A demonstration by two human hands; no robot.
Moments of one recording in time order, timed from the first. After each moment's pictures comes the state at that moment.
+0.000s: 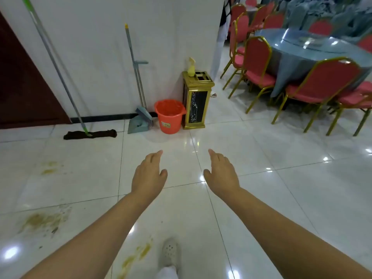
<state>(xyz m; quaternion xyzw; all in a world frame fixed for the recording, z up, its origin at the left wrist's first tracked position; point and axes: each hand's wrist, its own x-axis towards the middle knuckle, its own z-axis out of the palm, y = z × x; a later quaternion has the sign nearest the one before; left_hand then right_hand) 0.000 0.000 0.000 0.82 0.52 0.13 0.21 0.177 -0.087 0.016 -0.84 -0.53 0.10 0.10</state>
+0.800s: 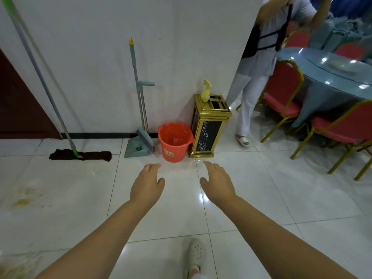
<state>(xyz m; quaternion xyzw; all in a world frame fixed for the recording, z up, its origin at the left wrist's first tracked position) 0.143 0.363 -0.032 0.77 0.57 0.13 0.26 0.322 0.287 0.007 -0.83 -0.53 0.16 0.10</state>
